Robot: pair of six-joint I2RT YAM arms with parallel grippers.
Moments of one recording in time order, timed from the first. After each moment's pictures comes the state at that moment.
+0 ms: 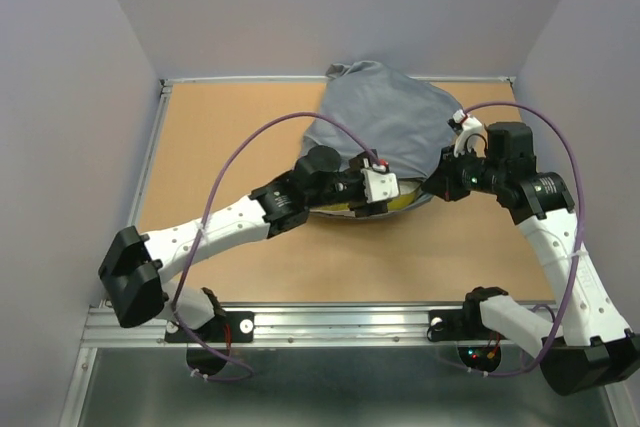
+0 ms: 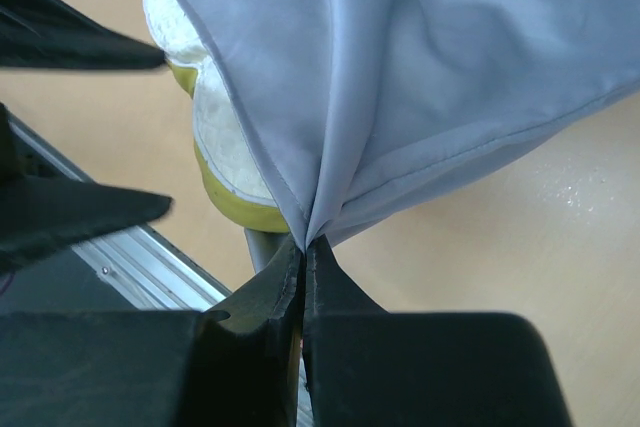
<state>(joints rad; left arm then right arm) -0.98 1.34 1.08 0.04 0.27 0.51 0.20 0.99 1.16 -0.87 -0.50 0.06</state>
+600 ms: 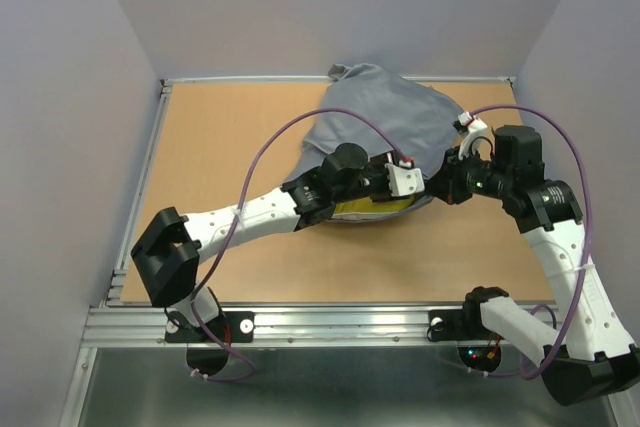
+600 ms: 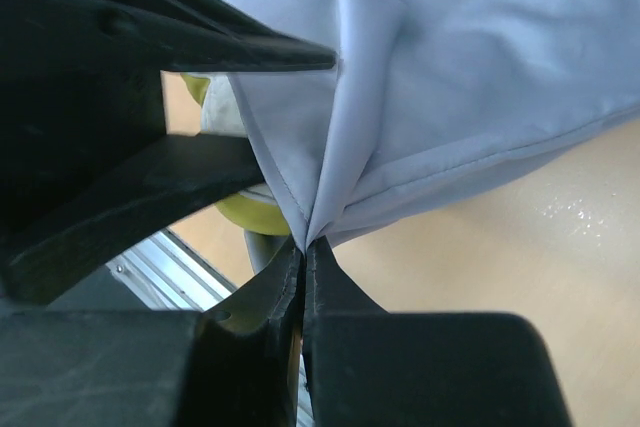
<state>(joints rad) -1.02 1.55 1.19 0.16 0.20 0.55 0.20 0.93 1.16 -0.86 -0.54 0.07</state>
